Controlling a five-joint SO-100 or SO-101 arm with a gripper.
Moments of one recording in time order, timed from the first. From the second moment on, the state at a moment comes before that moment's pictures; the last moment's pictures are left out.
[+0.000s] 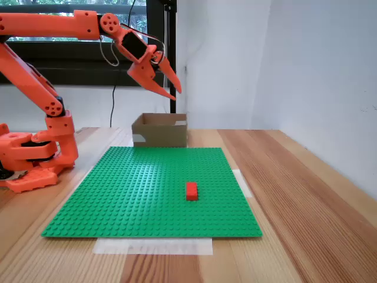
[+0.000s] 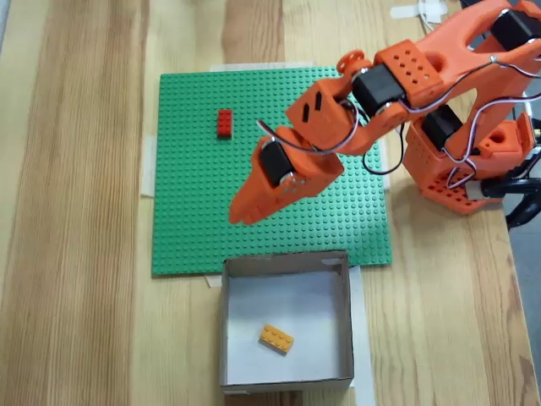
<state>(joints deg) -26.8 124.3 122.1 42.5 3.9</state>
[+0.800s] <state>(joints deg) -1.6 170.2 157.1 38.6 -0.1</state>
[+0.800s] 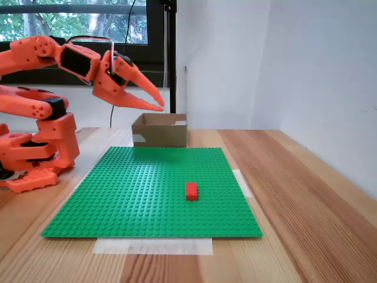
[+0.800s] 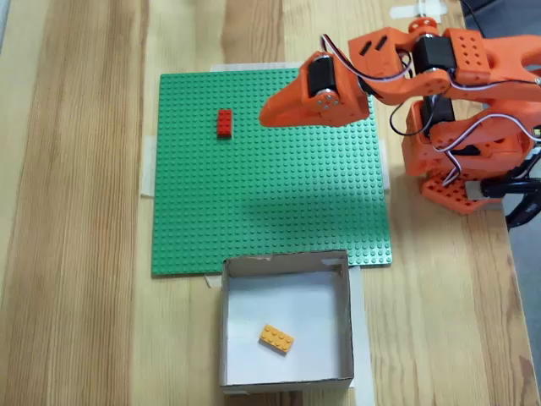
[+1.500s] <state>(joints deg) 0.6 186.6 171.7 49.1 1.9</state>
